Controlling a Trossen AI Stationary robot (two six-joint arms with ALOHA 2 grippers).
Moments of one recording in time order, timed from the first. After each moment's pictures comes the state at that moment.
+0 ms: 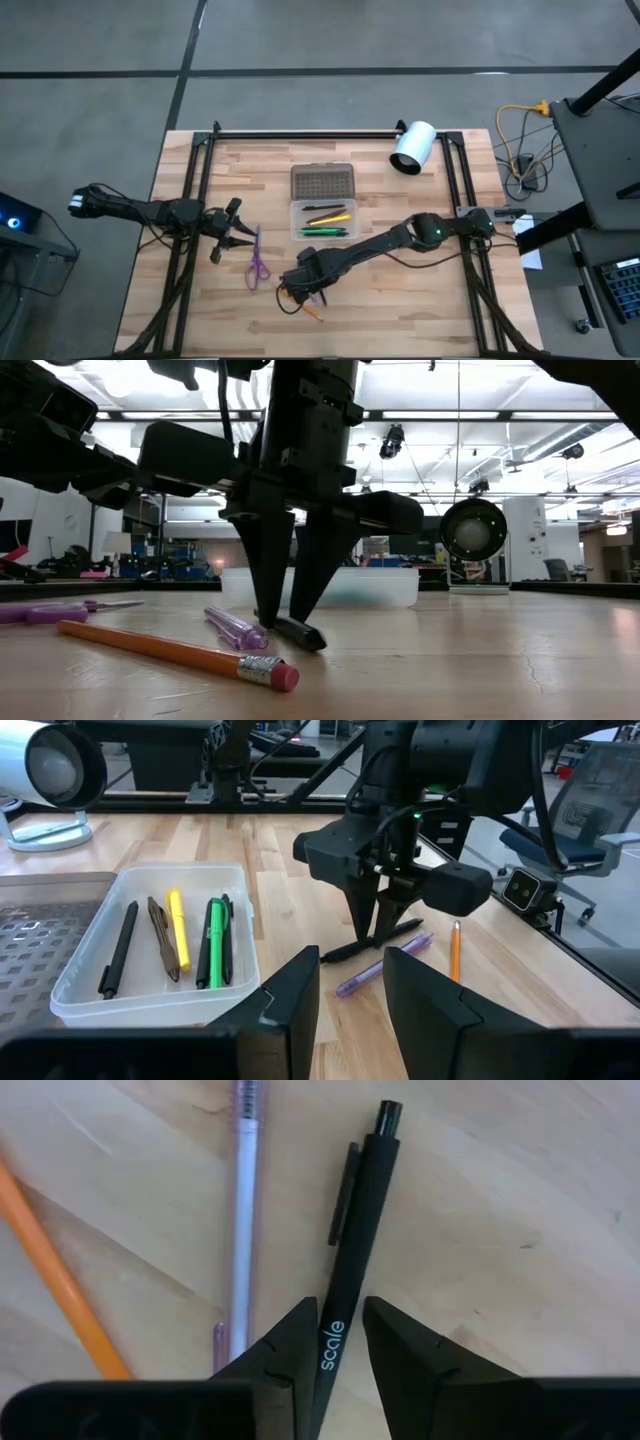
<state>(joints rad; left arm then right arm) -0.16 0.26 0.01 0.03 0.09 -0.06 0.32 2.53 2.21 -1.13 0.04 1.33</state>
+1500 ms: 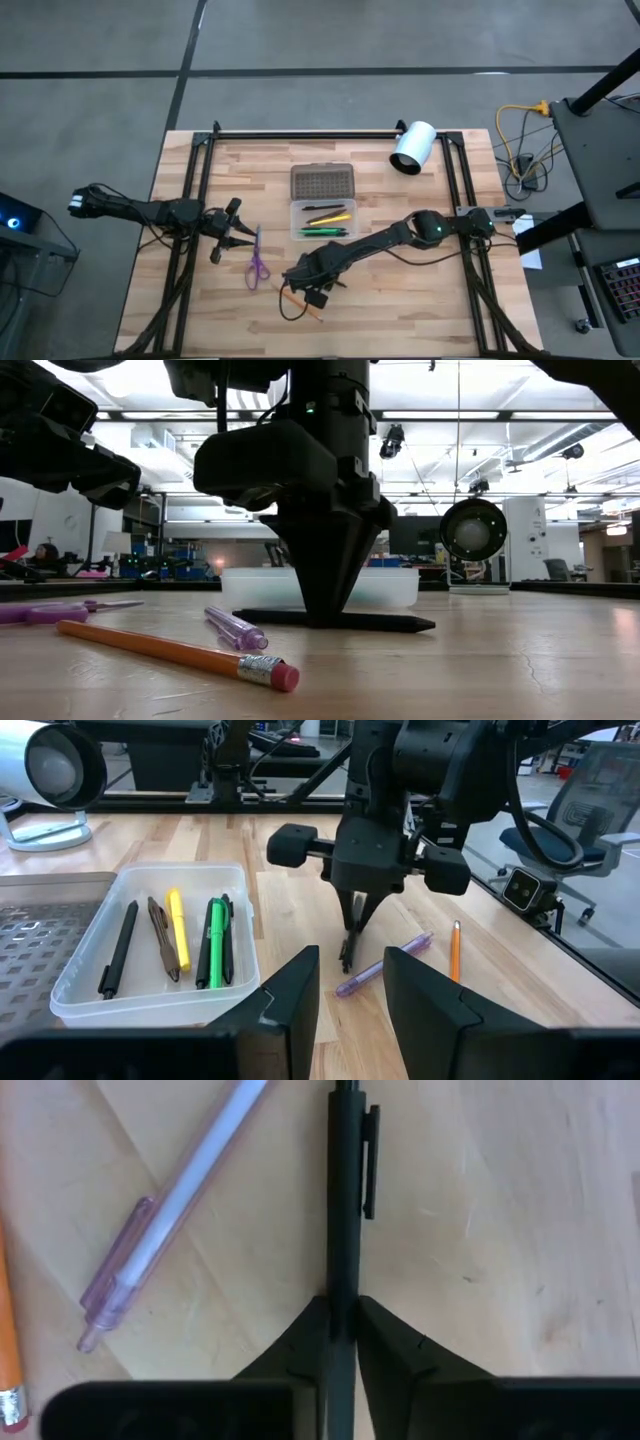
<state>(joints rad) -0.16 0.26 0.01 0.03 0.09 -0.06 0.30 2.53 2.17 -1.22 0.04 0.76</state>
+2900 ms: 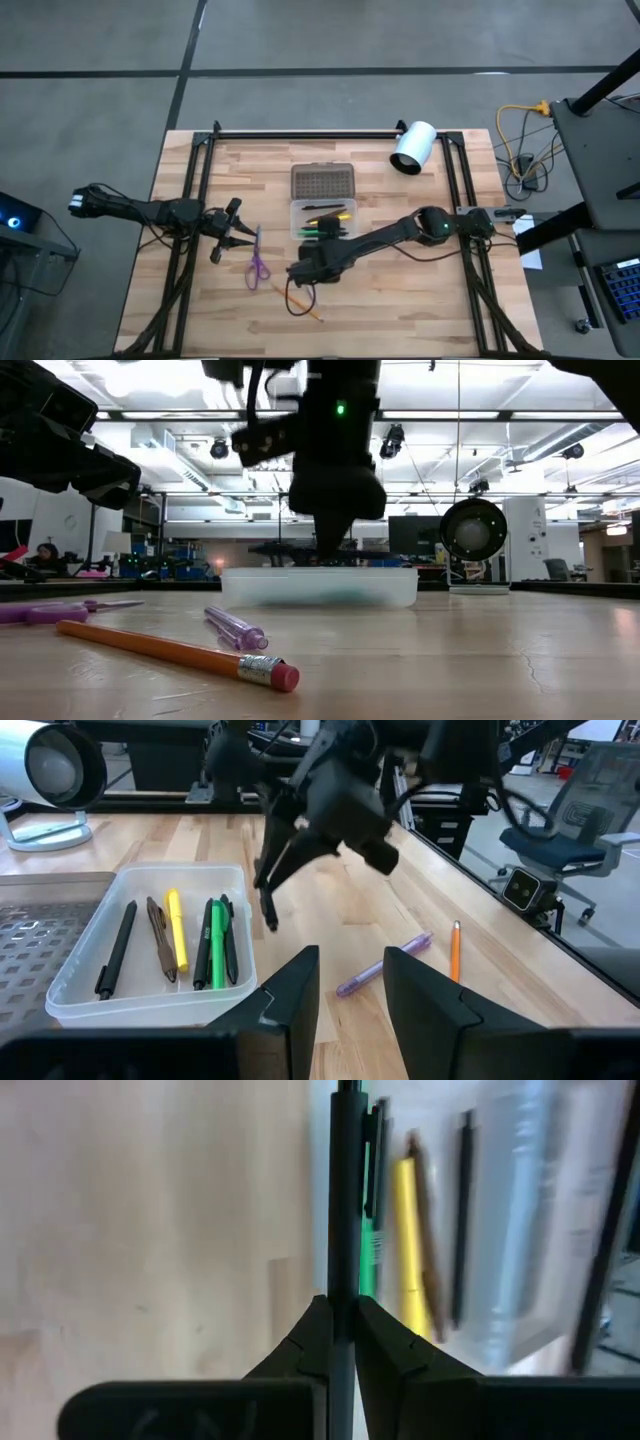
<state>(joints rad) -0.16 0.26 0.01 0.03 0.09 -0.06 0.30 2.43 2.17 -1.35 0.54 0.32</state>
